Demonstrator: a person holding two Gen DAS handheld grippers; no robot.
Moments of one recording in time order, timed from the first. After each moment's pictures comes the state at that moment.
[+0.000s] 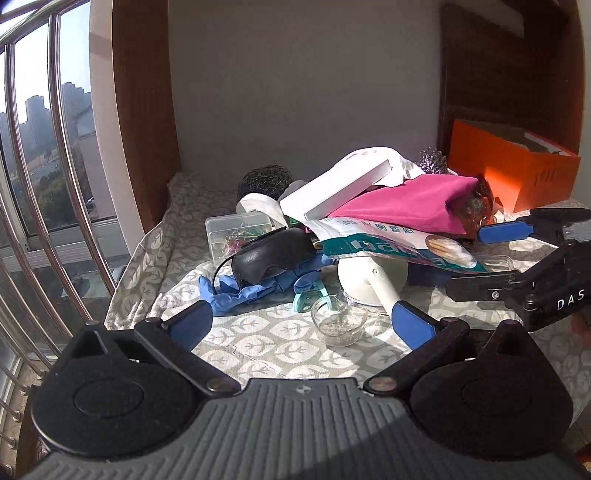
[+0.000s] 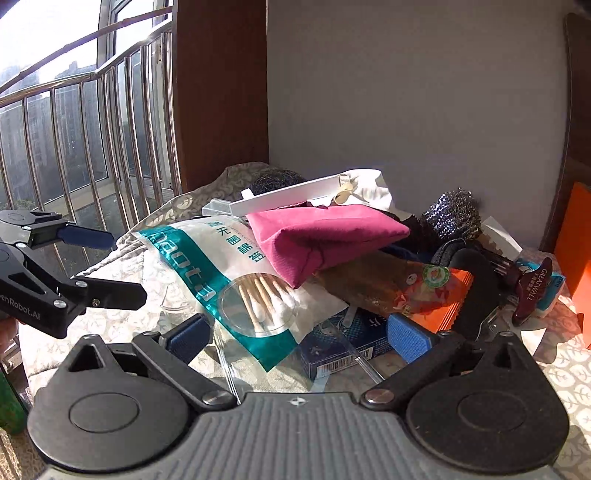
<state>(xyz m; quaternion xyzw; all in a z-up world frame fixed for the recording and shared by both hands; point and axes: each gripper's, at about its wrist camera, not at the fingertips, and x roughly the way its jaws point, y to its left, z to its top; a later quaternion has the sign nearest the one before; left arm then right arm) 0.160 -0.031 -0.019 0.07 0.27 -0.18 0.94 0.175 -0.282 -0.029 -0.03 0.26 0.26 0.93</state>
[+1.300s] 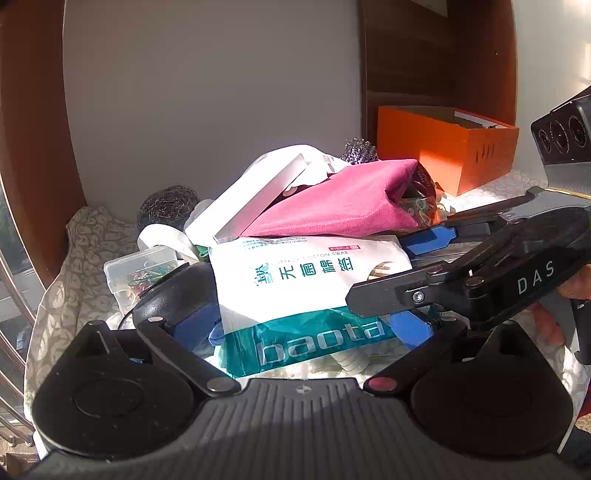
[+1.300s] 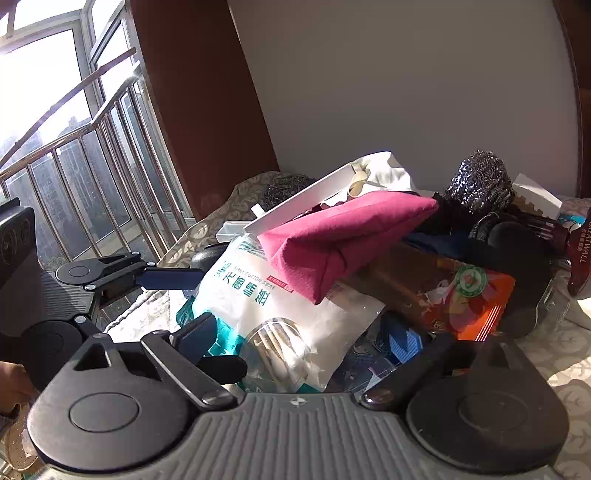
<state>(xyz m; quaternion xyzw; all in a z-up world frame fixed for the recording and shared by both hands) 0.196 -0.071 -0.045 0.11 0.25 -0.31 0.91 0.213 -0.278 -0.042 0.07 0.28 0.30 0.91</state>
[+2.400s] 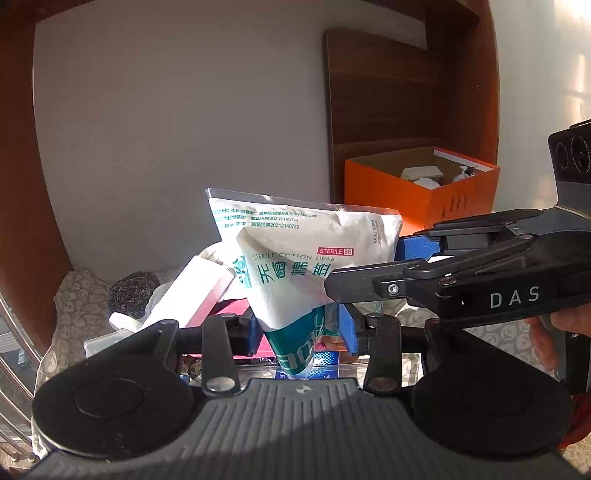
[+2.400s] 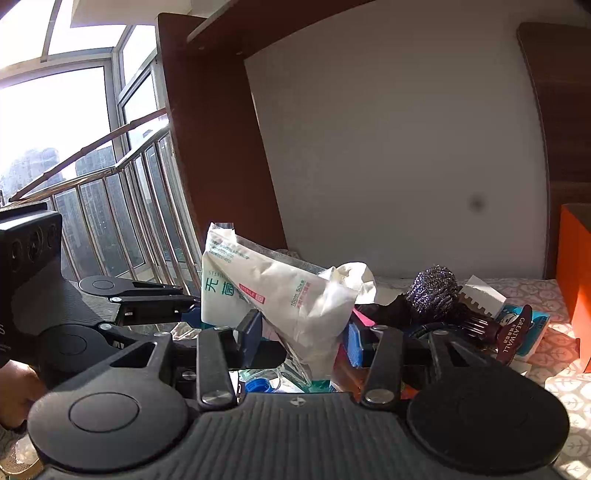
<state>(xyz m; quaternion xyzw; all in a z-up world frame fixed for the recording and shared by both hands) 0.179 -0.136 0.011 0.12 0.21 -0.30 0.92 0.194 -0.329 0.014 0.07 0.19 0.31 0.93</state>
